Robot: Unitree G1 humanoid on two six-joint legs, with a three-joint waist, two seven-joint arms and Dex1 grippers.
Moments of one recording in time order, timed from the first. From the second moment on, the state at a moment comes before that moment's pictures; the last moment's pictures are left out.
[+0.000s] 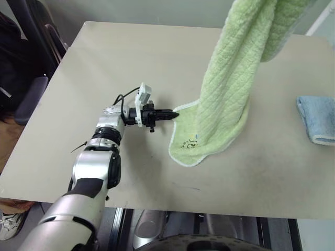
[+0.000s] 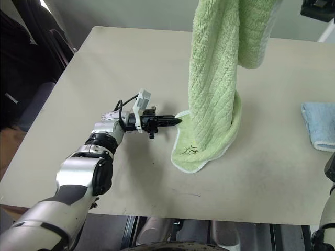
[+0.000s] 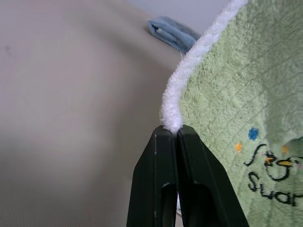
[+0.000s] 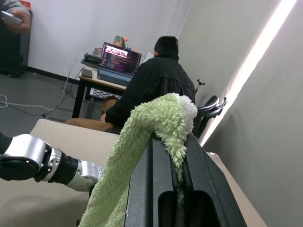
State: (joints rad) left arm -1.00 0.32 0.10 1.22 -0.17 0.07 -1.54; right arm -1.19 -0.93 -0.21 -0.18 0.91 0.86 1.05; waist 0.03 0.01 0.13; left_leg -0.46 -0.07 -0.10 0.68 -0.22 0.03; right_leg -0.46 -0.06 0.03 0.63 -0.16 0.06
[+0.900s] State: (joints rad) left arm -1.36 0.66 0.28 1.34 -0.11 -0.15 -0.83; right arm -0.93 -0.98 -0.04 0.10 0.42 0.51 1.05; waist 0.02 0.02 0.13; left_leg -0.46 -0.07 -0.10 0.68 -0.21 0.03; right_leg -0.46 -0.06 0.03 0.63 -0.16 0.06
